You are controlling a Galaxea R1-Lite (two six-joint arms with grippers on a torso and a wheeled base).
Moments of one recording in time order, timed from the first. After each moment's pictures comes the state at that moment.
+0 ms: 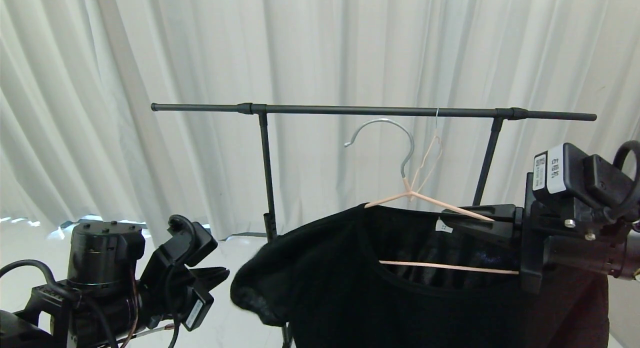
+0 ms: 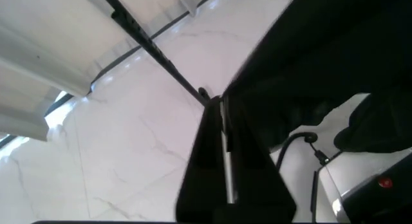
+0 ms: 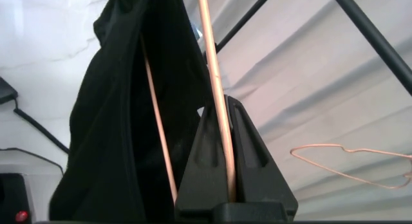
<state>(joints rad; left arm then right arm) -0.21 1.57 -0.33 -0.63 -0.22 0.48 0.67 1.32 -0.77 -0.29 0.34 -0.53</state>
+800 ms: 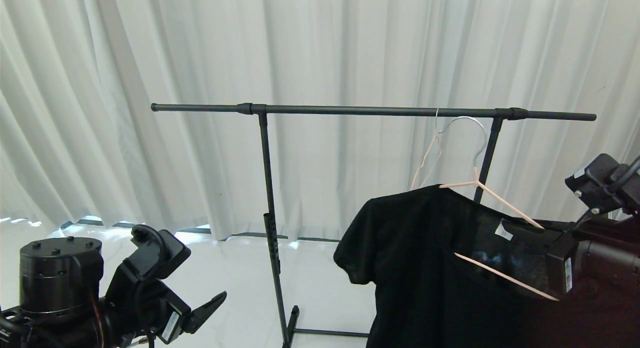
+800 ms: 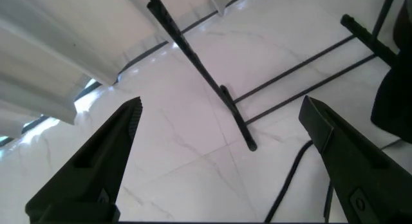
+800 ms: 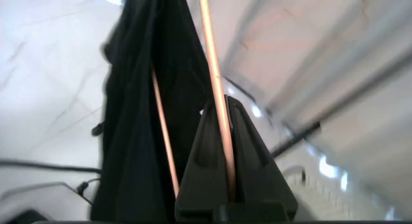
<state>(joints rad) -0.20 1.43 -0.23 -0.66 -0.12 0.46 0.54 1.21 -0.58 -0.31 -0.03 -0.16</state>
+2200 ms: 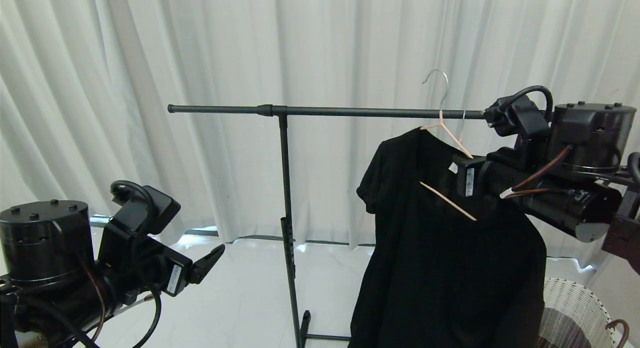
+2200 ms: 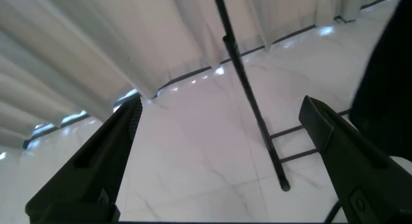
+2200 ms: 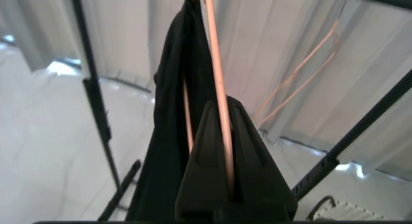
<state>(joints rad) -0.24 1.41 -0.36 -0.66 0.03 0.38 0.58 1.61 -0.91 -0.56 -0.29 -0.01</state>
